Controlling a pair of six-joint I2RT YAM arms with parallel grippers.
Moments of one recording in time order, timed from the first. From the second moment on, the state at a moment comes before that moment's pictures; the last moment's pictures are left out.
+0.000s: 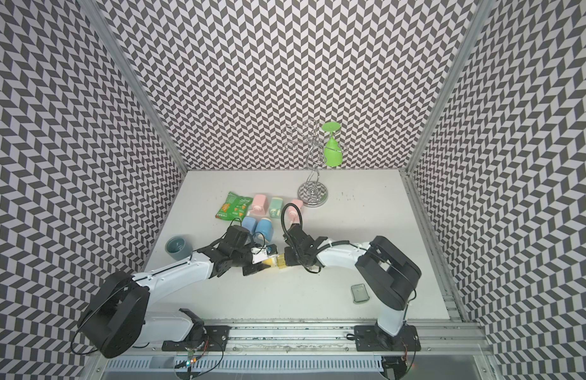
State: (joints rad) left arm -0.55 1.34 0.61 -0.20 0.35 0.79; right arm 0.86 1.77 0.97 -0.20 -0.05 0.70
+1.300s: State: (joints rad) left arm -0.59 1.41 0.68 -0.24 0.35 0.79; right arm 0.86 1.76 0.99 -0.24 -0.02 0.75
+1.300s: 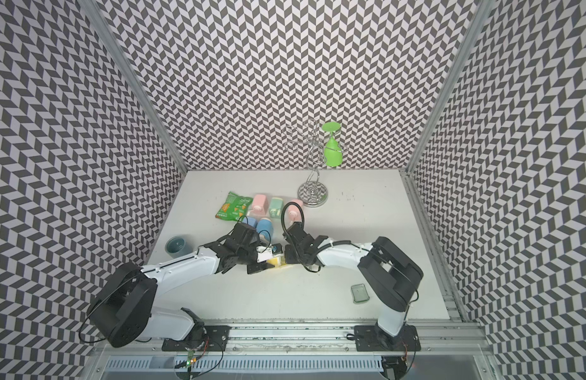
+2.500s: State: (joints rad) left arm -0.60 1.37 0.64 -0.22 0.33 0.76; right arm 0.84 1.74 0.94 -0.16 -0.24 0.78
